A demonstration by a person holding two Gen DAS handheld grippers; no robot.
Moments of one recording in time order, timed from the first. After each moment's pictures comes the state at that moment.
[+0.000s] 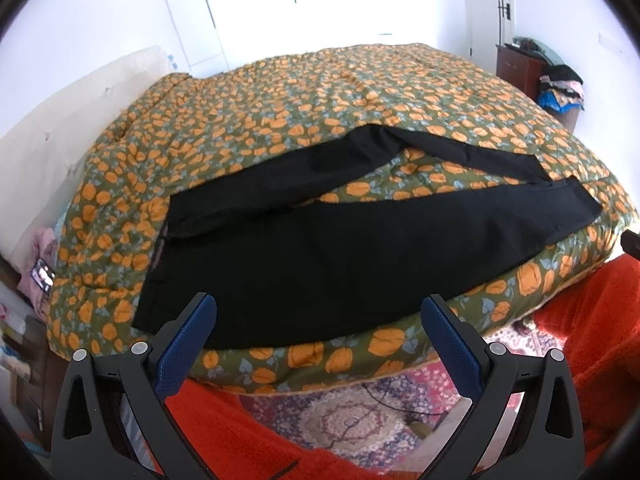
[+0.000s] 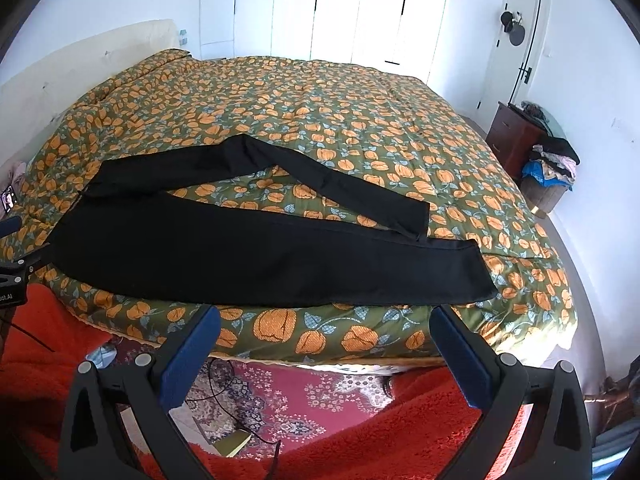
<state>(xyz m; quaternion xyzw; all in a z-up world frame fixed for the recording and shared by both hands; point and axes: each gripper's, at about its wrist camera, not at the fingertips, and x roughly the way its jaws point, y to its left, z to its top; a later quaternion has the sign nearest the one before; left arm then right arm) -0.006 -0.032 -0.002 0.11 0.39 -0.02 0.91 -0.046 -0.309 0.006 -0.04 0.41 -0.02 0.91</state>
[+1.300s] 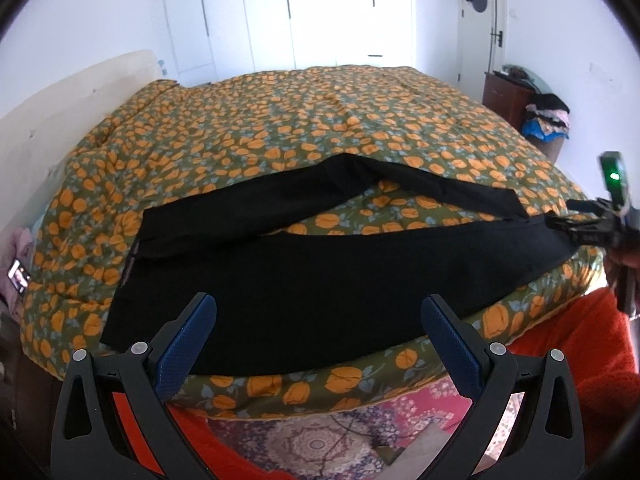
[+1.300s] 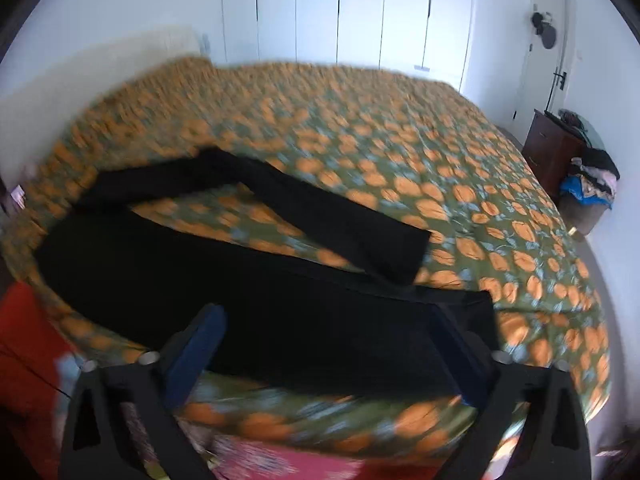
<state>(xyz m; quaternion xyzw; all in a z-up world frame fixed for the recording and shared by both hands) 0.010 -0.055 0.008 0.06 0.38 -0.05 0.92 0.095 -0.441 -0.066 -0.05 0.43 0.06 0.90</state>
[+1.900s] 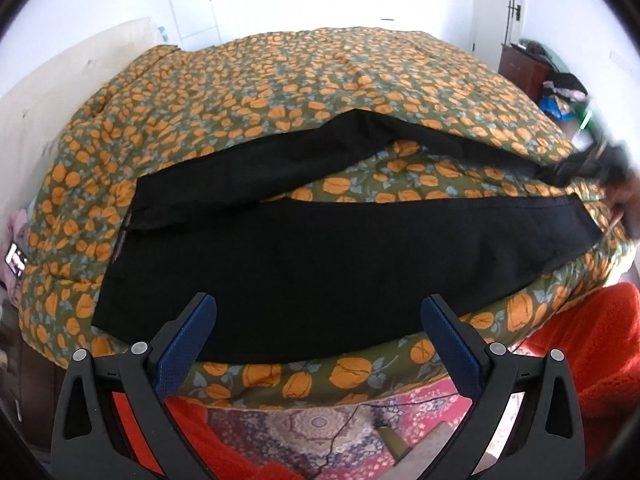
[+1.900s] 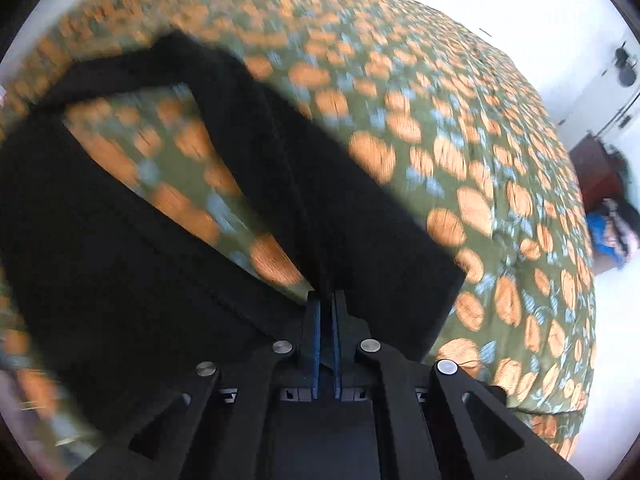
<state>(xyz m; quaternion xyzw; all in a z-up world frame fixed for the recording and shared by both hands) 0.044 -0.057 -0.027 0.07 0.44 -0.04 0.89 0.212 -0.446 -0.095 -0.13 0.52 0.13 0.83</state>
